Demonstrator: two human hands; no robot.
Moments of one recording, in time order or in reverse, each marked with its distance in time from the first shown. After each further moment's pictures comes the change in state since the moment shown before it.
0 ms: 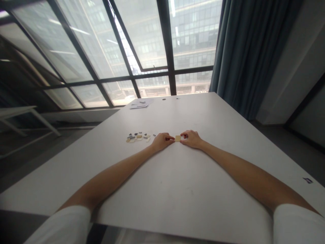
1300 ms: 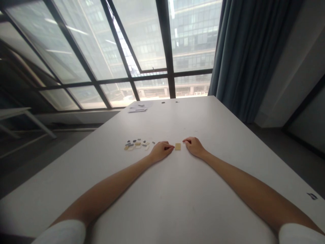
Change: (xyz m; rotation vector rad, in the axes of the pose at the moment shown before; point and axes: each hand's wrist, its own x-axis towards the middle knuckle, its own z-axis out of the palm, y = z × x) left_hand -0.010 0.002 -0.001 0.017 -0.030 0.027; right_hand 0.001 0.014 0.010 0.273 0.125 0.092
